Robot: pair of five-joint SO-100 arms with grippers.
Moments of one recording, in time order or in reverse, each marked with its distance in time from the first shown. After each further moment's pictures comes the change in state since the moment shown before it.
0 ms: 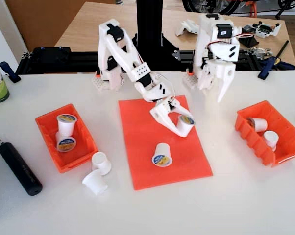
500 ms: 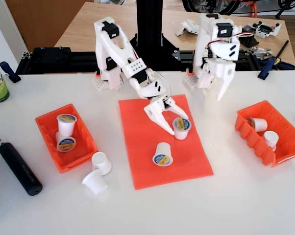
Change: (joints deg) arm 0 3.4 6.0 1.5 5.7 -0.4; arm 1 0.0 -0.1 -0.6 1.4 0.4
